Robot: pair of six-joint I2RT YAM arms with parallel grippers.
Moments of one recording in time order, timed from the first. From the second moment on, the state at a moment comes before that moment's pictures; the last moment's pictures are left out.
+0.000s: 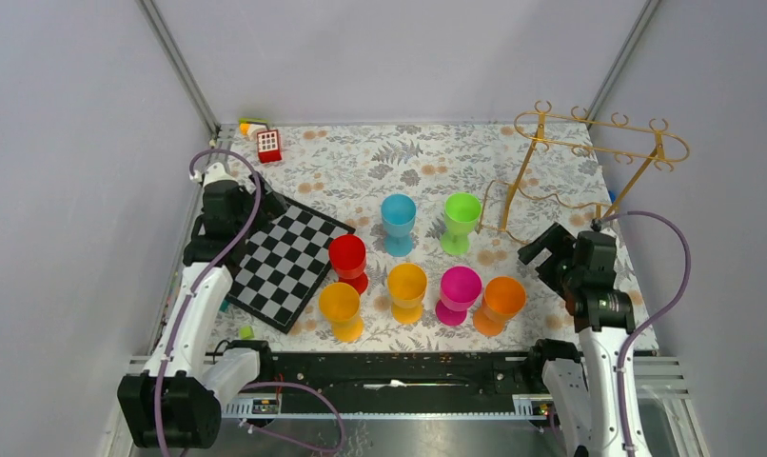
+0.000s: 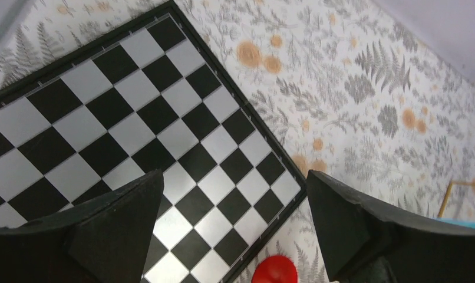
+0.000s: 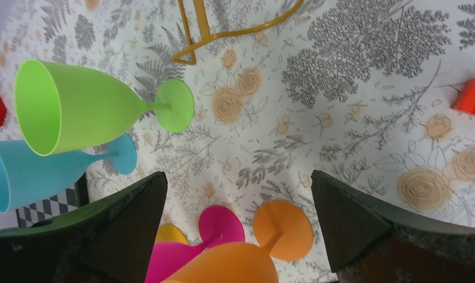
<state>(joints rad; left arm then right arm) -0.01 0.98 0.83 -0.36 -0.11 -0.56 -0.10 0.58 0.64 -0.76 -0.06 0.66</state>
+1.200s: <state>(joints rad) -0.88 1.80 1.98 -0.82 0.18 -0.47 -0.10 0.51 0.82 -1.17 -0.03 0.65</state>
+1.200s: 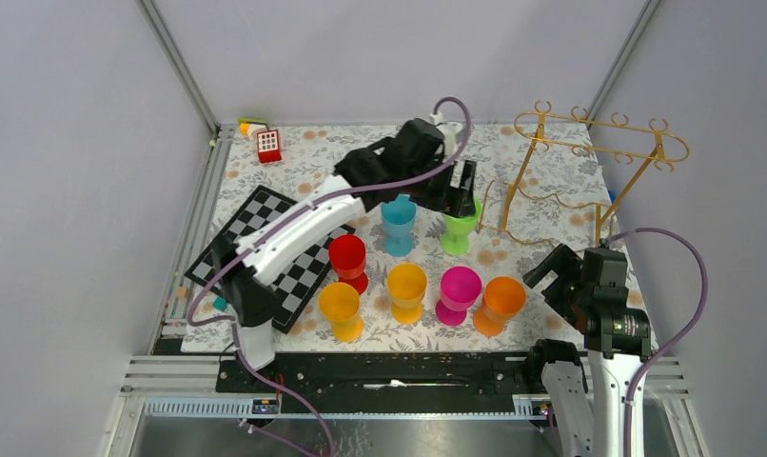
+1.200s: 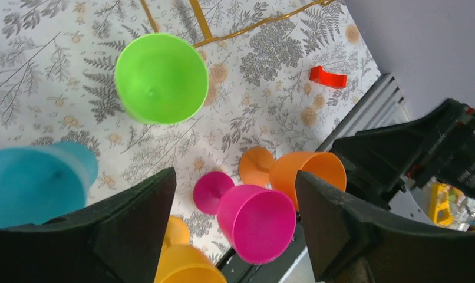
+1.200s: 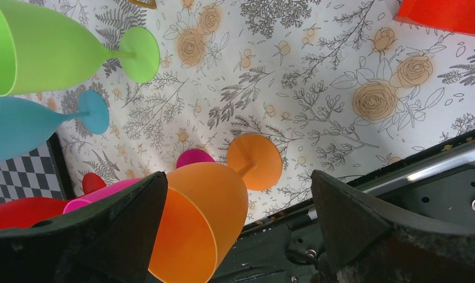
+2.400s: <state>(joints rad) -0.97 2.25 2.24 -0.78 -0.04 -0.49 -0.08 0.48 0.91 -1.24 0.07 0.57</state>
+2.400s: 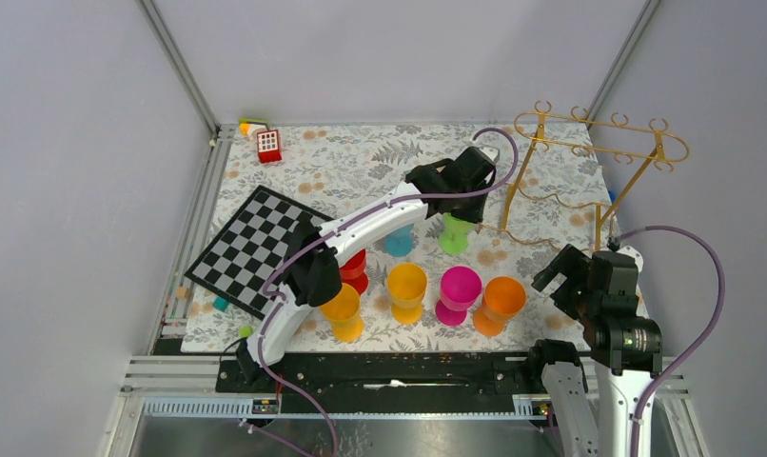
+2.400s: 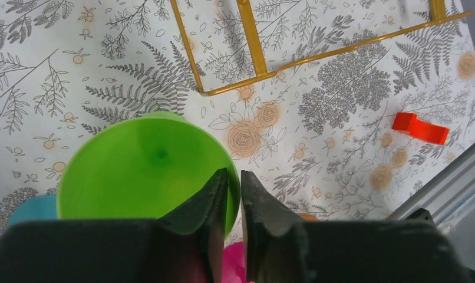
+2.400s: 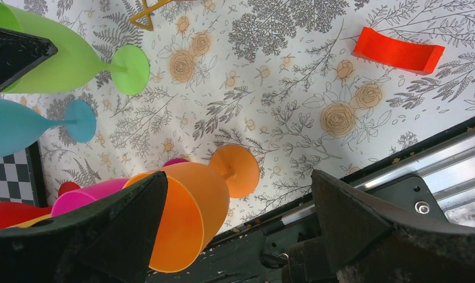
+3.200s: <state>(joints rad) -0.94 1.96 2.15 -0.74 -0.18 -0.44 -0.07 0.53 1.11 -1.21 0.01 0.57</state>
